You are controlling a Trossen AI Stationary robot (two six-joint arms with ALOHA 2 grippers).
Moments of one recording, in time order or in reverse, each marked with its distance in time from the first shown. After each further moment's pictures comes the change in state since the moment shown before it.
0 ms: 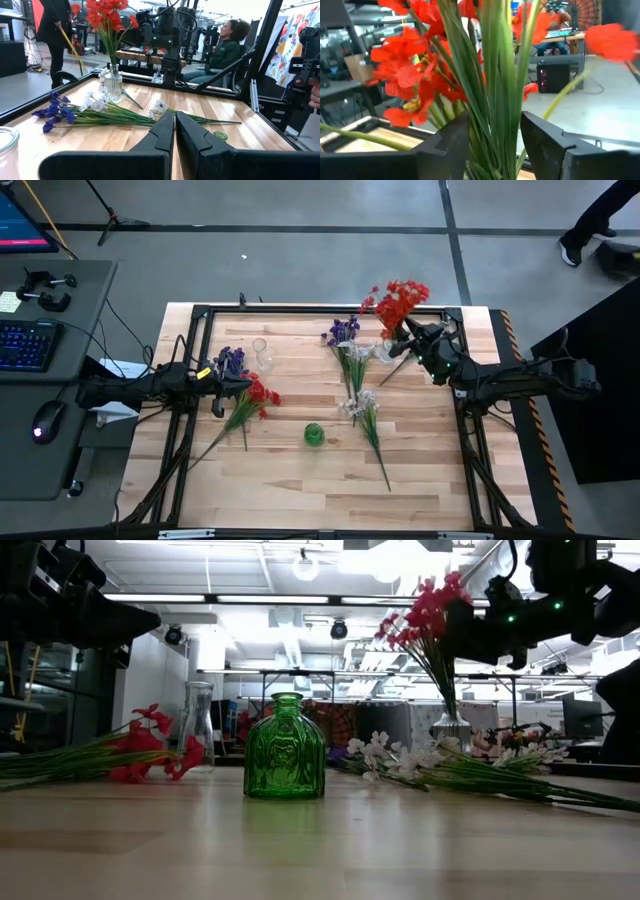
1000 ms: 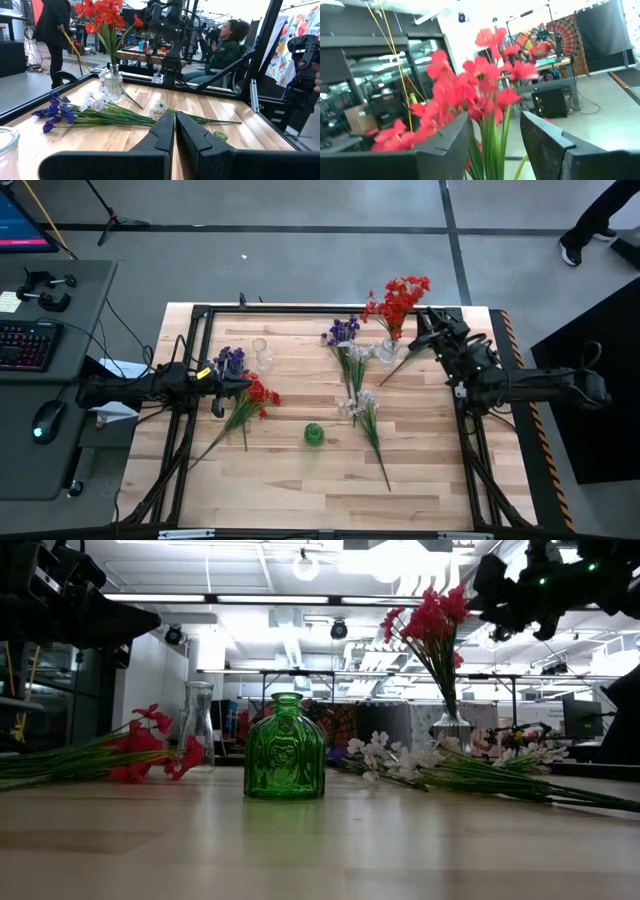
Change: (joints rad) left arm 0.000 0.000 0.000 0.000 0.000 0.000; right arm 0.064 -0.312 0.000 -0.026 0.132 -0.096
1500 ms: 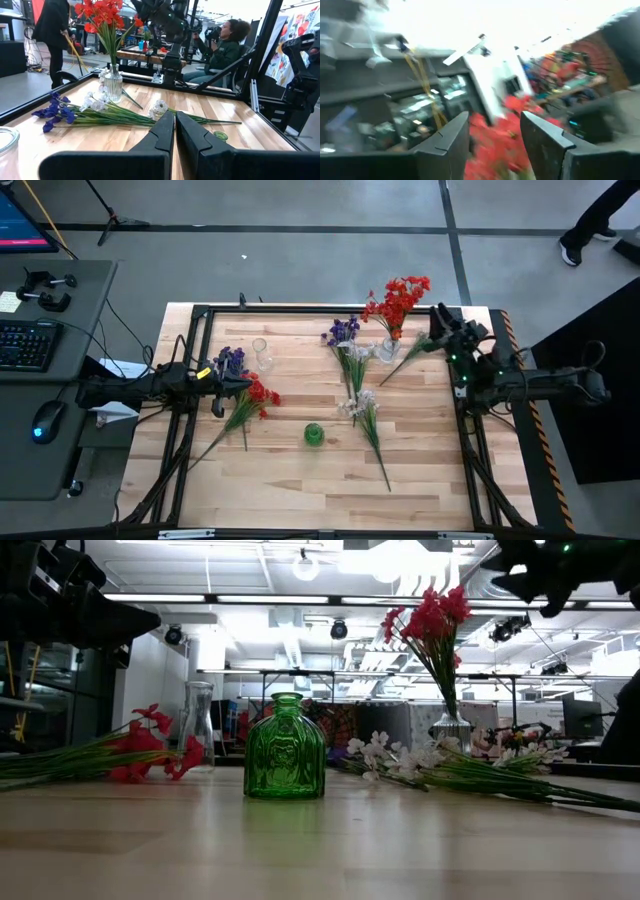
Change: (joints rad) left arm 0.000 0.000 0.000 0.000 0.000 0.000; right arm 0.096 -0.078 0.000 0.240 -0.047 -0.108
